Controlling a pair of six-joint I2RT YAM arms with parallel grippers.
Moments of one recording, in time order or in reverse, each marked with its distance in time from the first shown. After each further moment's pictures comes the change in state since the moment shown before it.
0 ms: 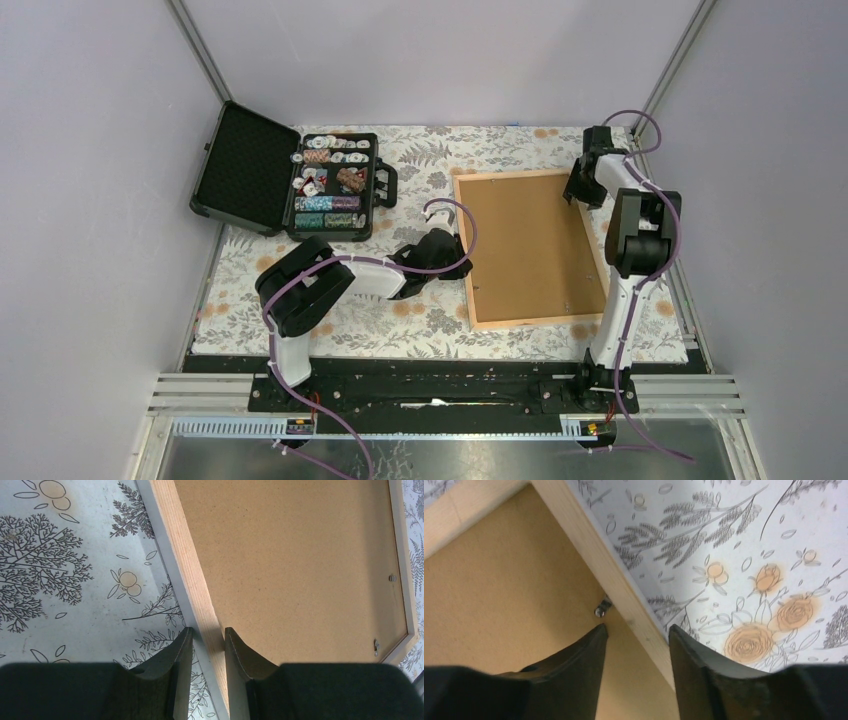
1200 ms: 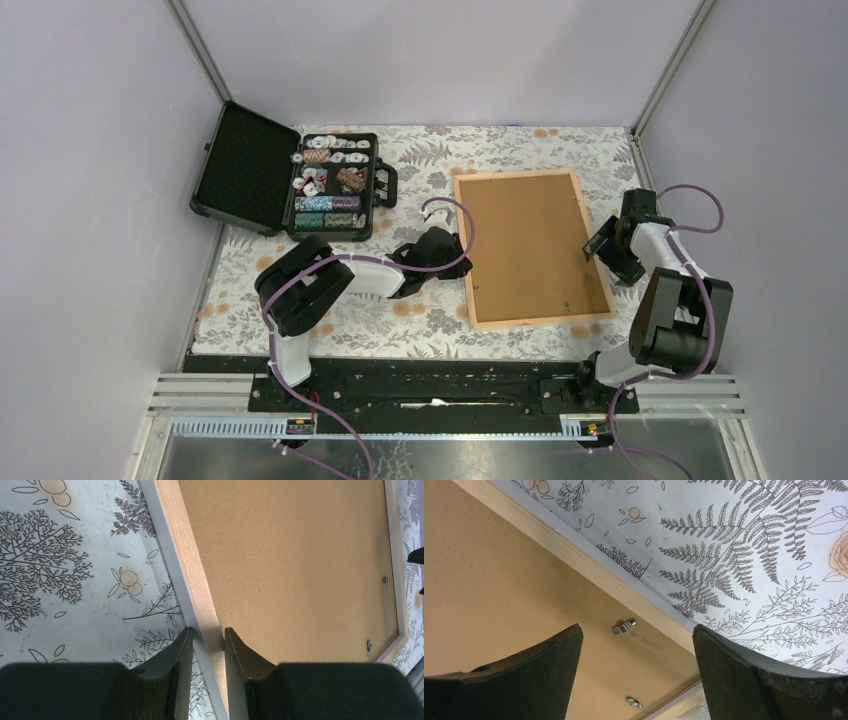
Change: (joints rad) left arm 0.013 0.000 0.000 -0.003 0.023 -0.026; right arm -0.164 -0.716 -0.792 -0.024 -0.048 0.233
